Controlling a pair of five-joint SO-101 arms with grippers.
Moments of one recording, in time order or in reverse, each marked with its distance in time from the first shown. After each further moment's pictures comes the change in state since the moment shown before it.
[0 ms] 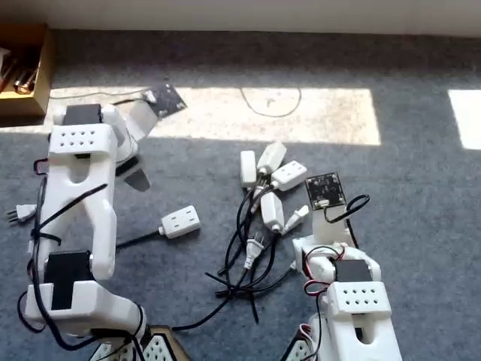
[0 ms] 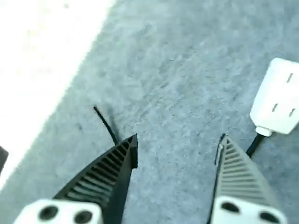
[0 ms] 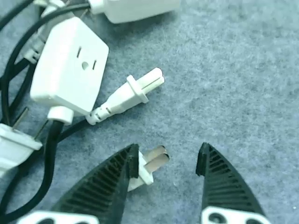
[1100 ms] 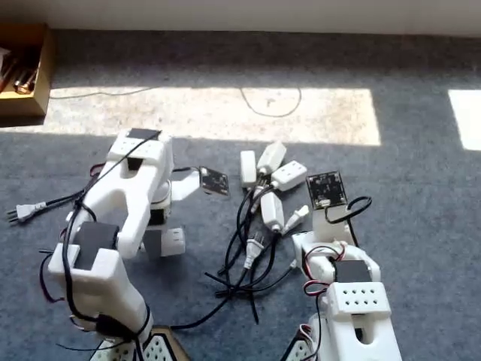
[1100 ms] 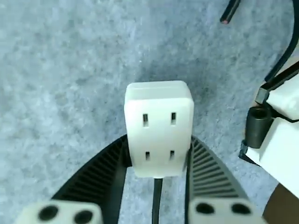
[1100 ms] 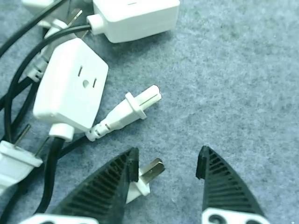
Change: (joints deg) left arm 12.2 10.8 16.1 9.9 -23.1; right arm 0.0 0.0 0.9 -4.7 0.0
